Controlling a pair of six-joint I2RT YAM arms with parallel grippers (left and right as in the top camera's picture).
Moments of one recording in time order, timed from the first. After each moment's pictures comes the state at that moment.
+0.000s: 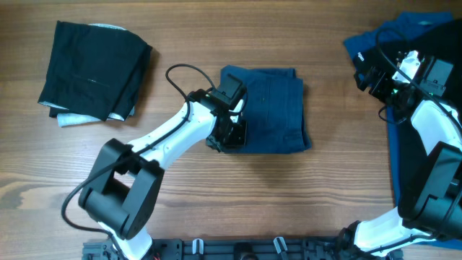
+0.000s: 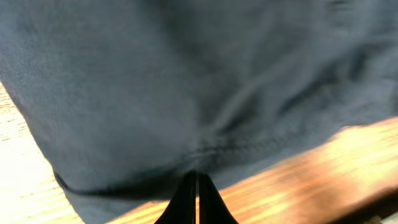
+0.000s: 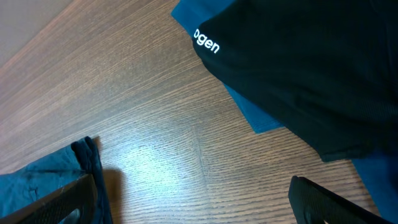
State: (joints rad) left arm -0.60 1.86 1.22 -0.80 0.32 -0.51; right arm -0.40 1.76 1.08 -0.26 -0.44 0.16
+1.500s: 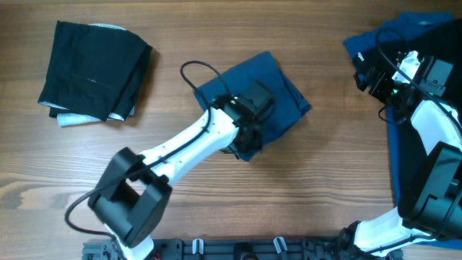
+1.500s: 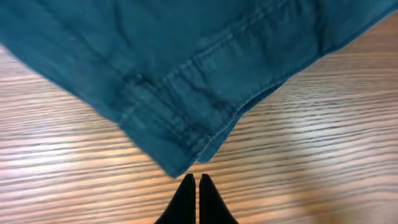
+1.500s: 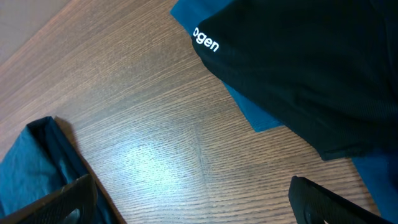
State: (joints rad) left arm -0.76 1.85 1.34 -0.92 0.11 -0.70; right arm -0.40 1.76 1.08 -0.26 -0.44 0.16
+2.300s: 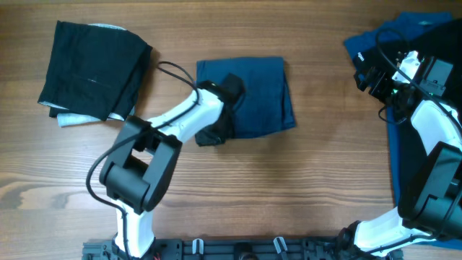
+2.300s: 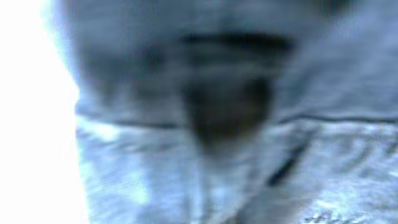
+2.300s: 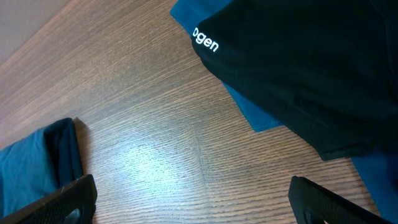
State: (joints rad) left arm -0.55 2.03 1.35 -0.97 0.01 -0.70; right arm -0.40 1.76 1.08 -0.26 -0.44 0.16
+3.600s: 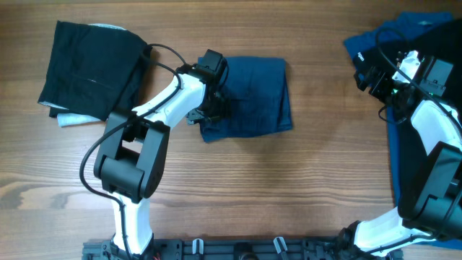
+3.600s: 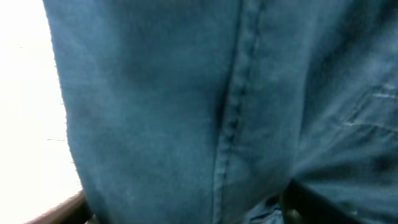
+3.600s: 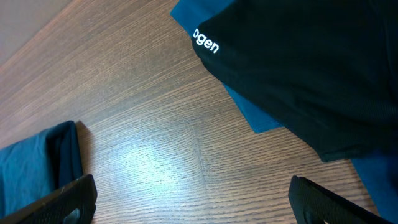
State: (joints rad) left arm -0.43 2.08 1.44 -0.82 0.07 -0.57; right arm -0.40 1.76 1.08 -0.26 -0.44 0.16
